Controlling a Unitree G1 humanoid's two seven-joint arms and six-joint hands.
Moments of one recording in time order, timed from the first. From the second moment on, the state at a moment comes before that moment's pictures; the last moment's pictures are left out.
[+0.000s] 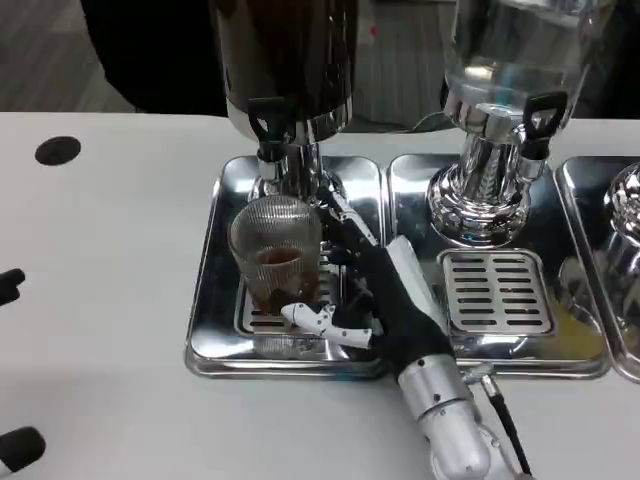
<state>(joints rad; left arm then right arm) 0.57 0.71 0.54 0.06 0.13 -0.79 -0.34 -0.44 0.06 0.24 1.03 -0.41 -0.66 -0.33</state>
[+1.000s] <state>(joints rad) 0.59 0.71 0.57 0.06 0.13 -0.76 -0.34 -0.54 0.10 0.23 1.15 -0.38 -0.63 -0.33</state>
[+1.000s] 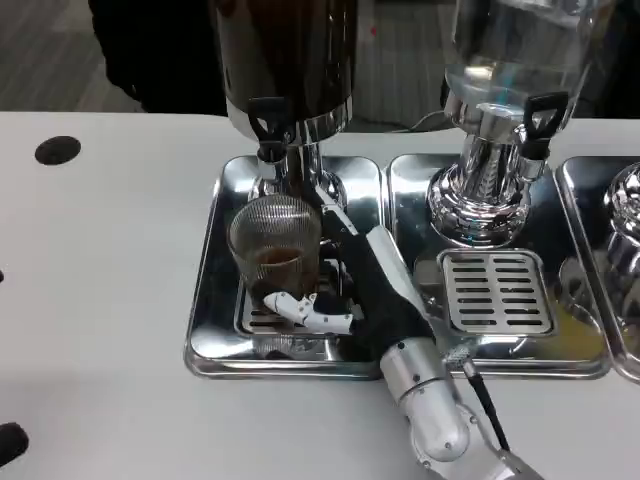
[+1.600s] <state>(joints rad) 0.58 0.71 0.57 0.06 0.13 -0.75 -0.34 -0.54 0.10 0.24 1.15 -0.38 -0.63 -0.33</state>
